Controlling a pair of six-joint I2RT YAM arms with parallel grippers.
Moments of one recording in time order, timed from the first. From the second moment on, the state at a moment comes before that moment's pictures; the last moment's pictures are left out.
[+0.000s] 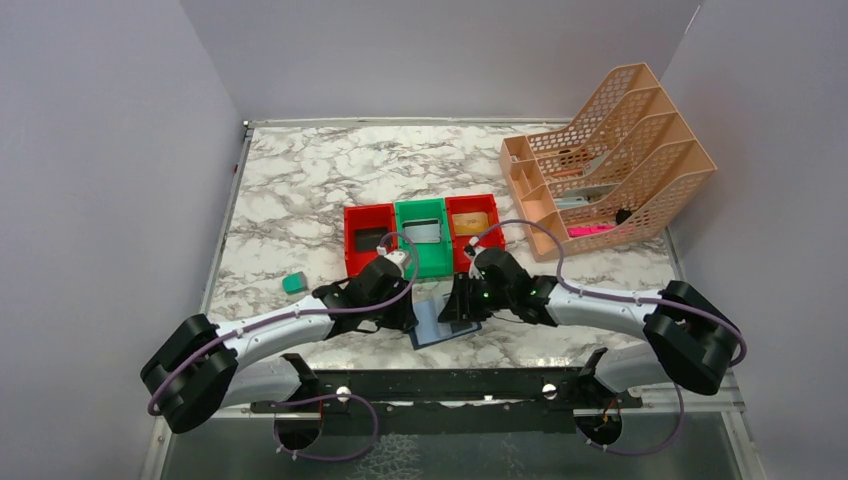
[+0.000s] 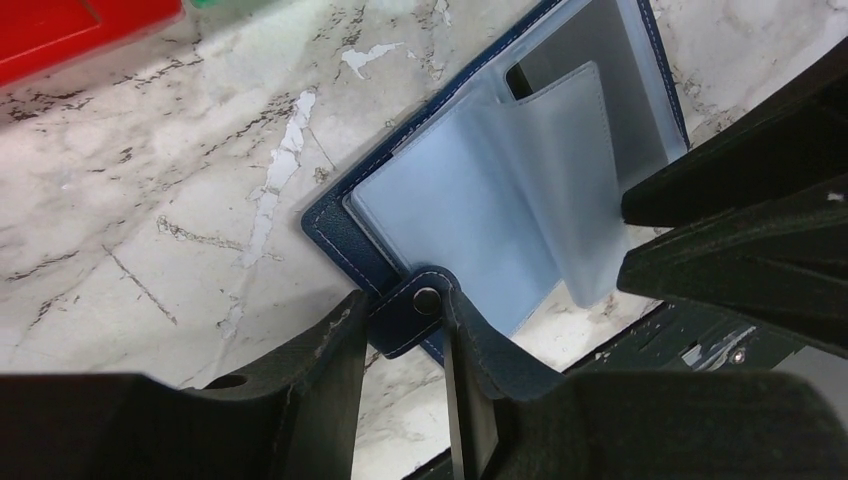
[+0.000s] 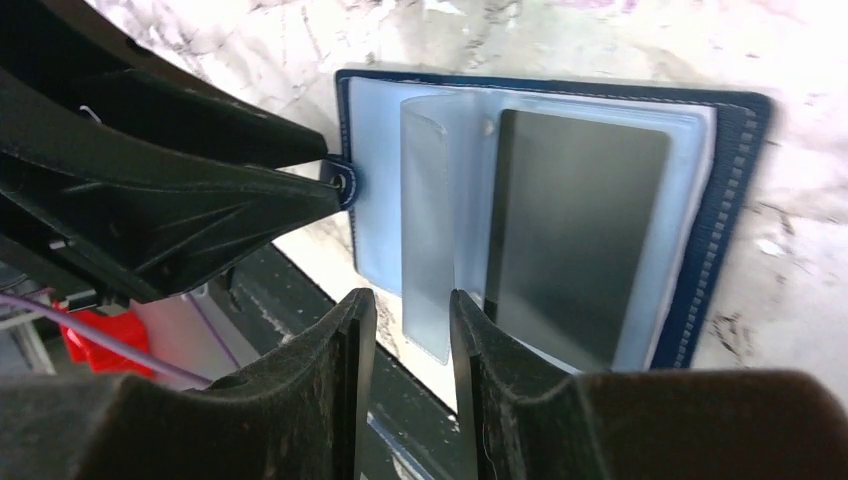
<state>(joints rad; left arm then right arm) -0.85 1.16 0.48 -0.19 0.09 -0.63 0.89 1.36 0.57 0.02 -0.25 0.83</state>
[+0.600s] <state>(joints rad) -0.85 1.03 0.44 -0.23 0.04 -0.65 0.89 1.59 0.67 0.14 -0.50 0.79</state>
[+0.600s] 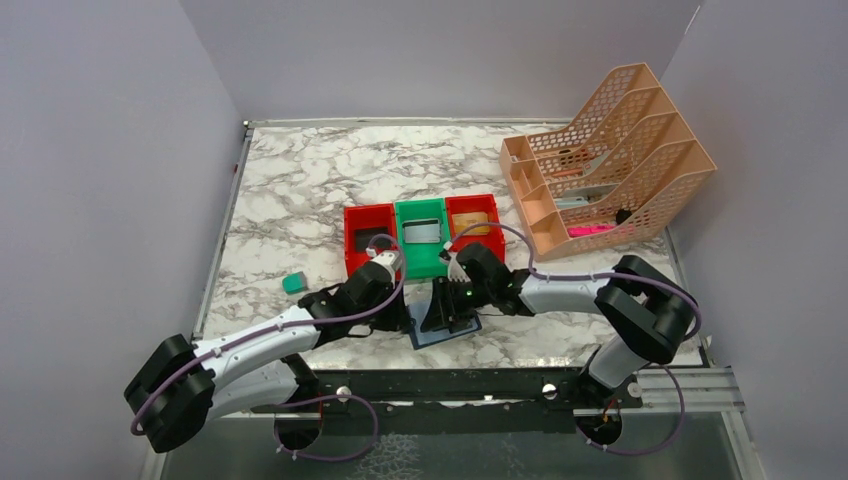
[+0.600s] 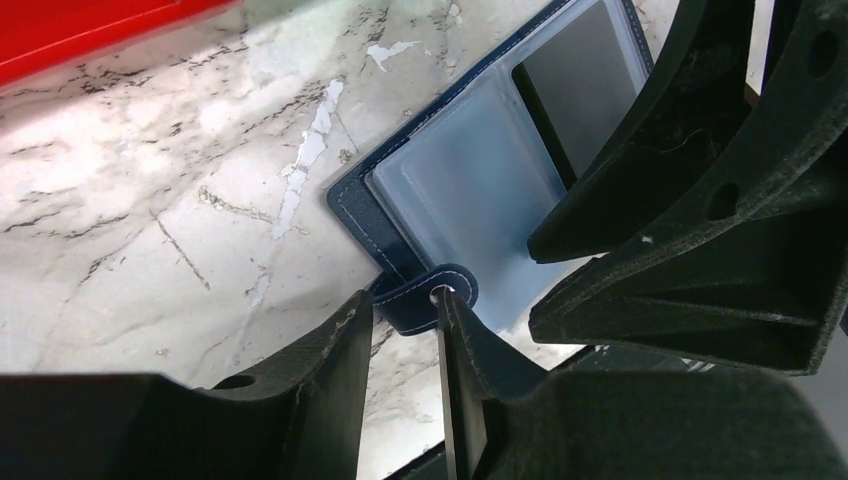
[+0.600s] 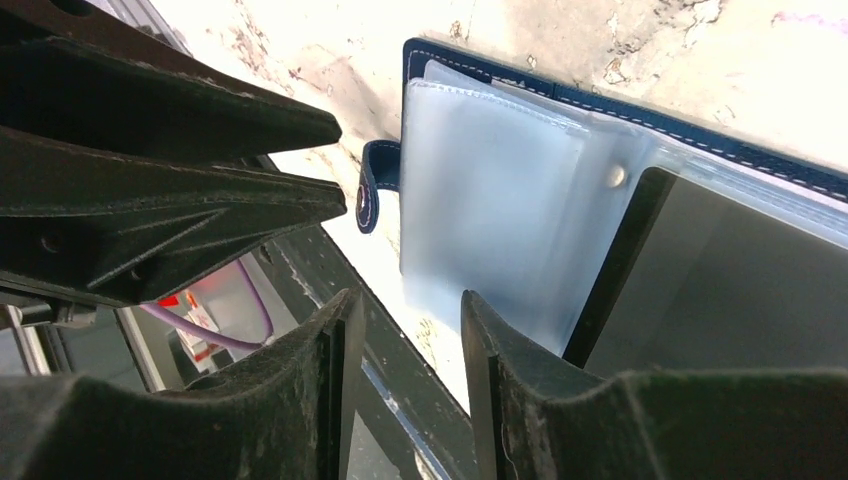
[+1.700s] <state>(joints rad) -0.85 1.02 0.45 -0.26 0.02 -0.68 0.87 1.33 0.70 -0.23 0.01 0.76</state>
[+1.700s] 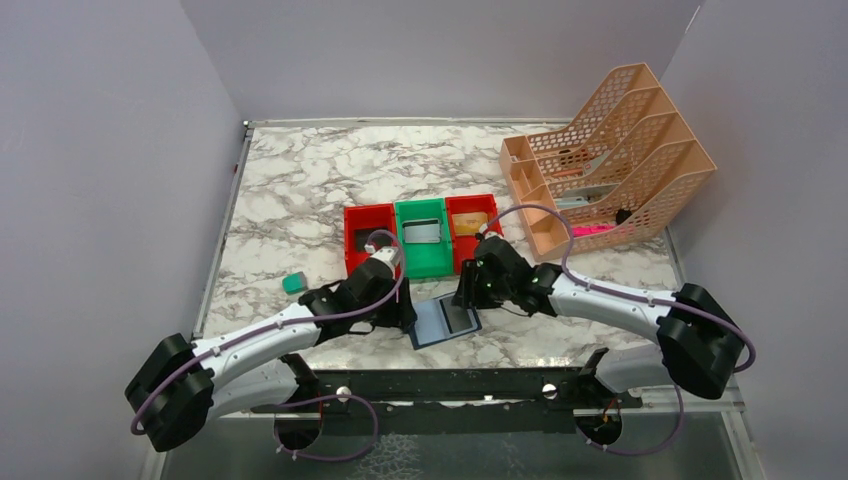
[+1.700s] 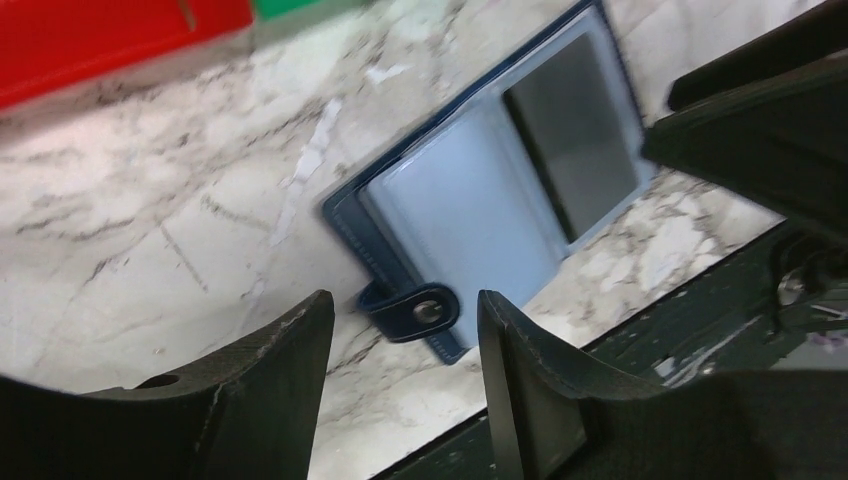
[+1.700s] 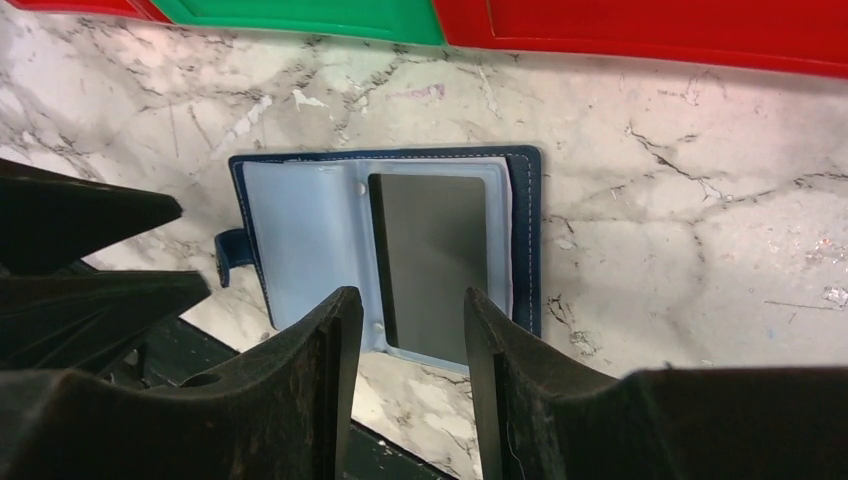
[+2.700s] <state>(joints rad) -0.99 1.34 0.55 0.06 0.07 -0.83 0.84 1.42 0.61 -0.12 -0.09 0.75</state>
